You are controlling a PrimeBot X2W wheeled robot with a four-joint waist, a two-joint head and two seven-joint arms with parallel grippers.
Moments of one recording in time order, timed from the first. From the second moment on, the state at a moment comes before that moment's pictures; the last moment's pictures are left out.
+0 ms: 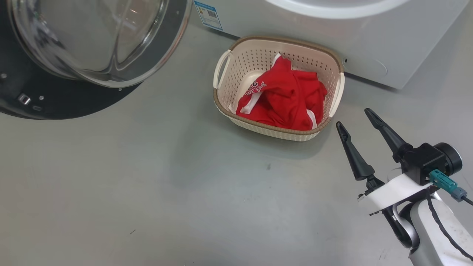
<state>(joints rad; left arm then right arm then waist) -0.41 0.38 0.34 0.03 -0.40 0.00 -0.21 -0.19 -0.27 0.31 0.05 0.30 0.12 -0.17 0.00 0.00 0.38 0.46</state>
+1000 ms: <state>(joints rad) -0.83 0.32 0.84 0.66 -1.07 0.11 0.21 -0.19 -0.32 0.33 0.04 0.31 0.12 -0.16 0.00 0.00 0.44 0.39</state>
